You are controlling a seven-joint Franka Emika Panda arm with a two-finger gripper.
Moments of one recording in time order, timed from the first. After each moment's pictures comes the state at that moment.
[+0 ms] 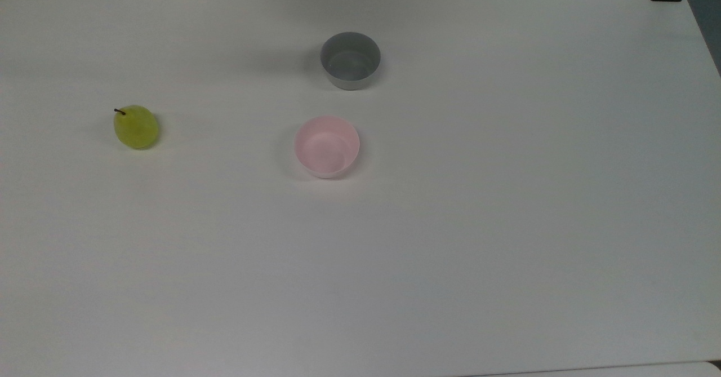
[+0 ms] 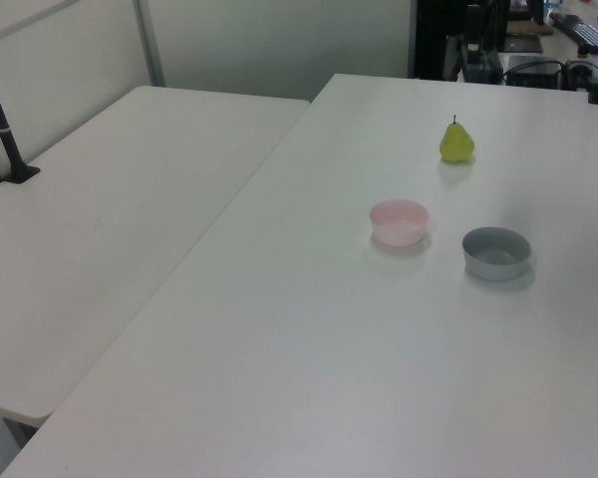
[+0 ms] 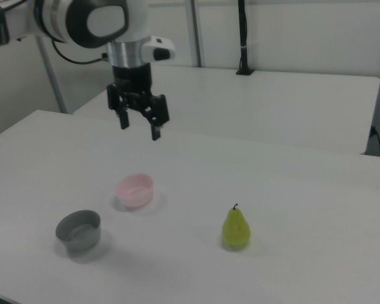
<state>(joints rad) -0.12 0.01 -0.10 -1.60 0.05 1.58 -0.13</state>
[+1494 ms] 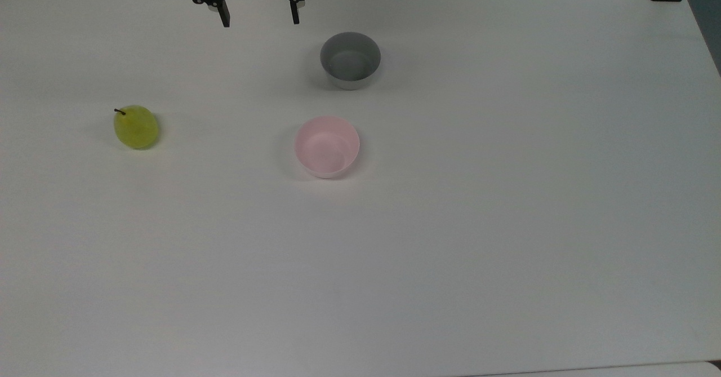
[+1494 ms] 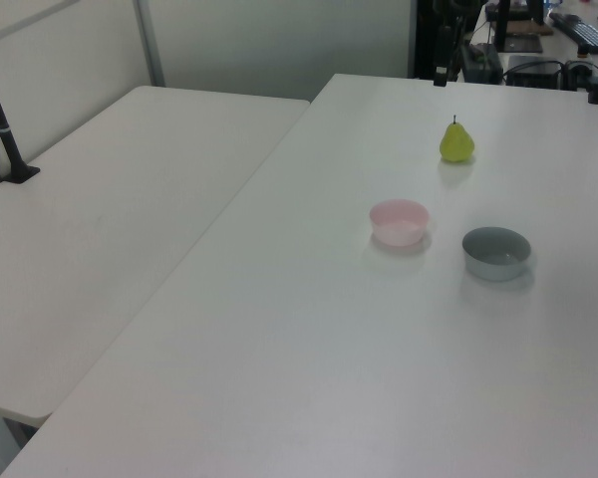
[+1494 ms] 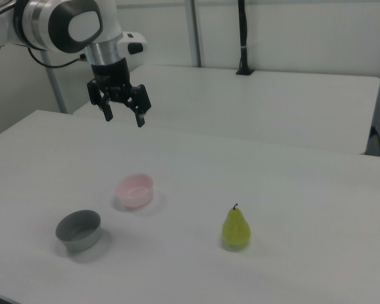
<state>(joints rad) 0.04 0.02 -0.09 -1.65 0.03 1.74 -0.13</state>
